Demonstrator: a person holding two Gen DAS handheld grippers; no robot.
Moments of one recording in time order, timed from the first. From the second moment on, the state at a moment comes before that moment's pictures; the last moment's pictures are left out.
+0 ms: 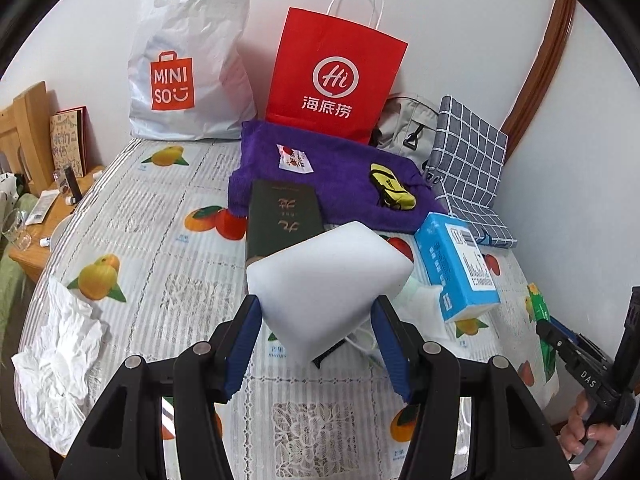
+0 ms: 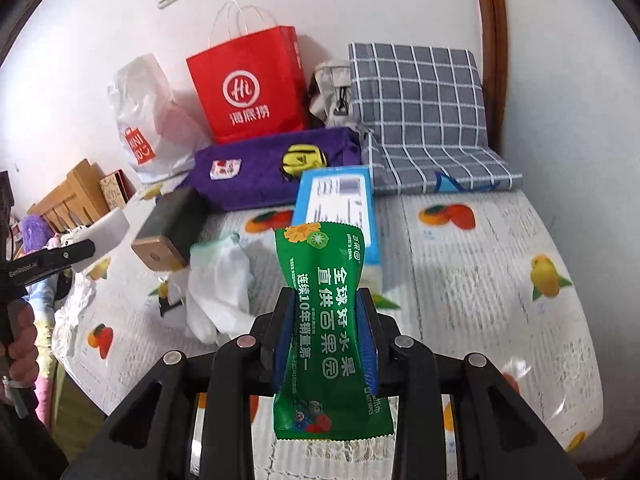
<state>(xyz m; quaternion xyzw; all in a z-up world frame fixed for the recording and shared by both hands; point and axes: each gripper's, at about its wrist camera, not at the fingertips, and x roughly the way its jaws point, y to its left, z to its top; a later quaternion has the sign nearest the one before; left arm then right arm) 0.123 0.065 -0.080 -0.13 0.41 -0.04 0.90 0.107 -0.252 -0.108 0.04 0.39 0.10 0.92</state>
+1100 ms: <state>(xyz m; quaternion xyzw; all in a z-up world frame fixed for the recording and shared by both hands) 0.192 0.060 -0.051 -0.11 0.40 -0.02 0.91 0.201 -0.243 -0.067 0.04 0.37 0.11 0.92</state>
